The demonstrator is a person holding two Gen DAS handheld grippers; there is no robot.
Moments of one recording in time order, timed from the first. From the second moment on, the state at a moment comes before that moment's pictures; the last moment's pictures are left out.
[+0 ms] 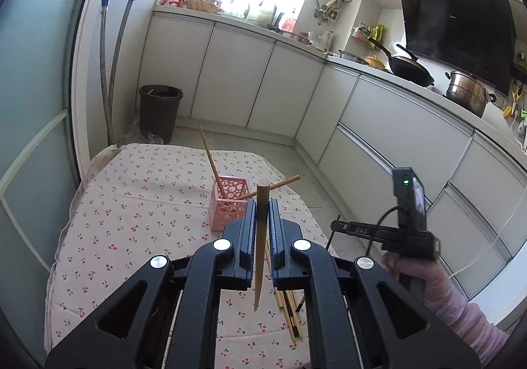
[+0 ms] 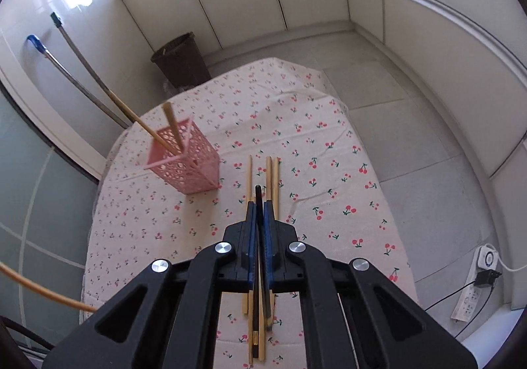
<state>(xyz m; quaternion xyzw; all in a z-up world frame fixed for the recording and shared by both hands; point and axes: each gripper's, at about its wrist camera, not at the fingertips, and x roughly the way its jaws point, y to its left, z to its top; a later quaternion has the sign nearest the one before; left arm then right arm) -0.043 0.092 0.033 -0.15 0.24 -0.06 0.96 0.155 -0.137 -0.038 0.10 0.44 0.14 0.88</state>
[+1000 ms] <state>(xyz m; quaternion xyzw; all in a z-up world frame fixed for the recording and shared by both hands) 0.117 0.124 0.087 -0.17 0.18 0.01 0.97 0.201 -0.133 0.119 0.24 0.26 0.20 0.91</state>
